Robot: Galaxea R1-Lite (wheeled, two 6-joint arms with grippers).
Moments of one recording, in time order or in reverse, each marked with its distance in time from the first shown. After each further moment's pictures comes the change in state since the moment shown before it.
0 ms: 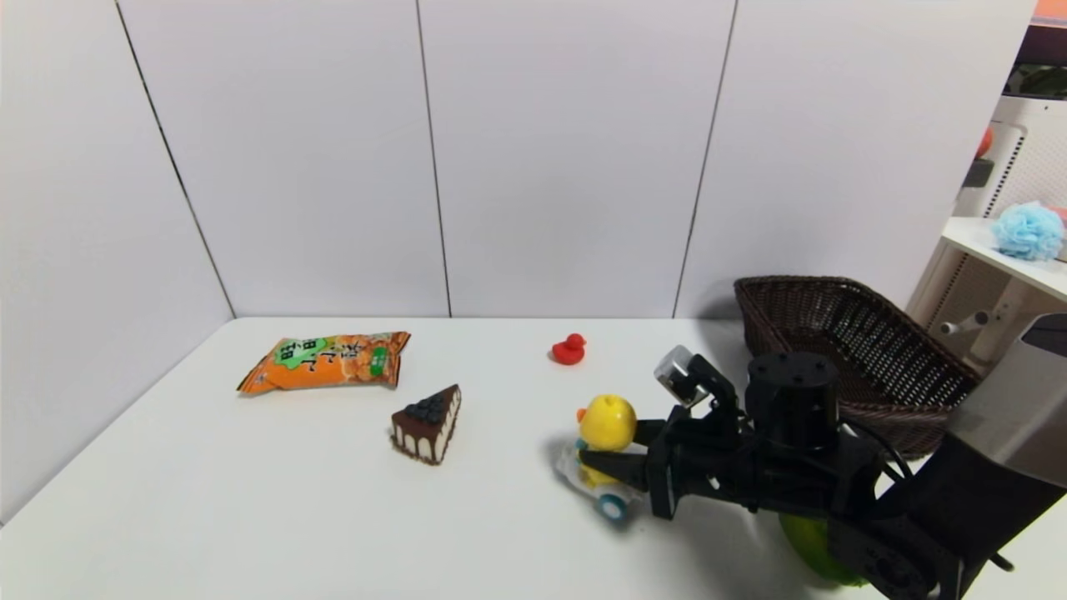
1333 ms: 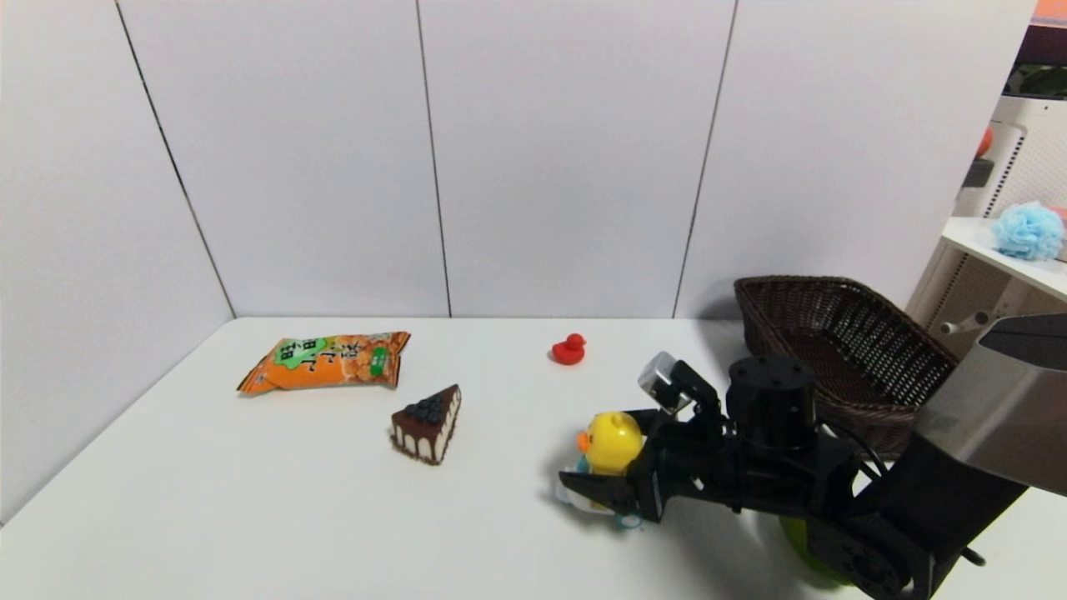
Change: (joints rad) left arm 0.000 0.000 0.000 0.000 0.000 0.000; right arm 0.015 0.048 -0.034 -0.002 0.000 -0.056
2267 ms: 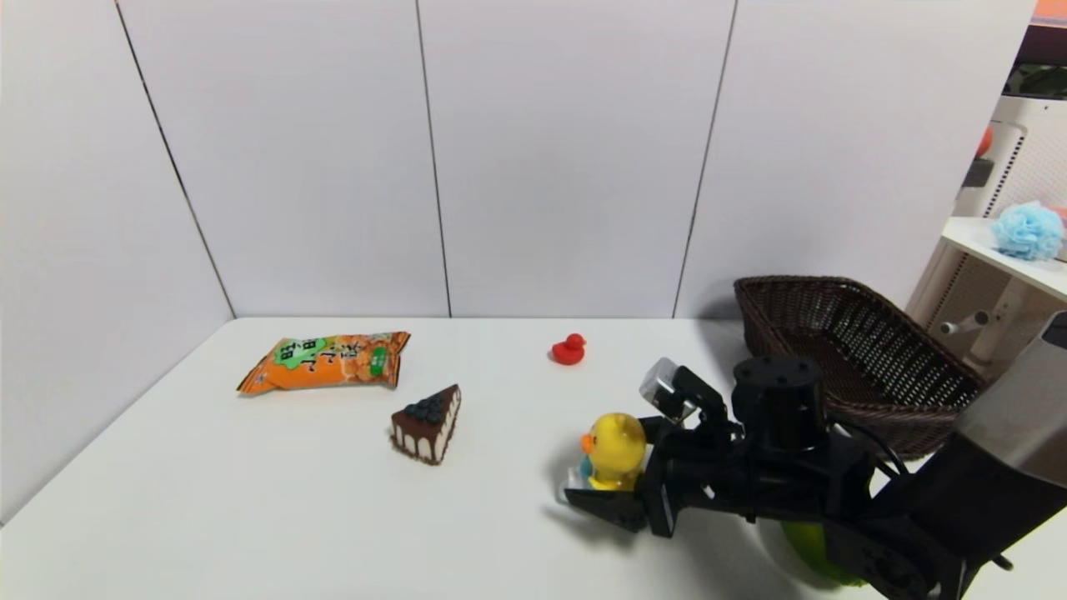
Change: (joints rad) left arm 0.000 0.000 0.000 0.000 0.000 0.000; right arm 0.013 -0.069 0.012 0.122 0.005 -0.053
